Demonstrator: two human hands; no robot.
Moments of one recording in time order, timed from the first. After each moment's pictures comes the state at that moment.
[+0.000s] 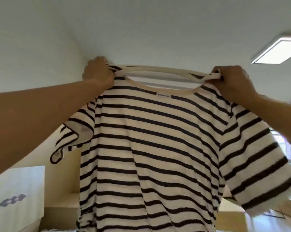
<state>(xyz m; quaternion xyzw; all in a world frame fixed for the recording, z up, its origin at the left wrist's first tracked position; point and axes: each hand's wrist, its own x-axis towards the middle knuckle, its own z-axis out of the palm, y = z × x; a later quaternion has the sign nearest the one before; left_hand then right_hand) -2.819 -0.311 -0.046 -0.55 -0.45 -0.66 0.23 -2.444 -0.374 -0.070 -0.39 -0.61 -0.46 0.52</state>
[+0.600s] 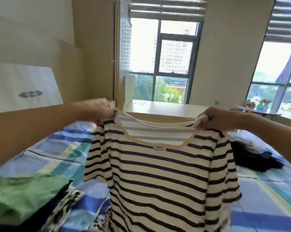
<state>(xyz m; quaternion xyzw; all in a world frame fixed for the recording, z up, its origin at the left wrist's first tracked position) -2.846 -0.154 -0.447 -0.72 -0.65 -0.19 -0.16 -2.451 -0.191 -0.445 -0.60 -0.79 0.02 0.09</state>
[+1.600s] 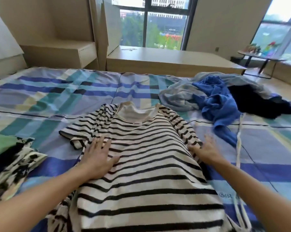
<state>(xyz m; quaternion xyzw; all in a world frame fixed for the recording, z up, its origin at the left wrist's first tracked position) -2.786 -0.094 -0.846 -0.75 -0.65 0.03 -0.14 -2.411 -0.123 -0.833 -0.83 -0.50 0.18 0.18</state>
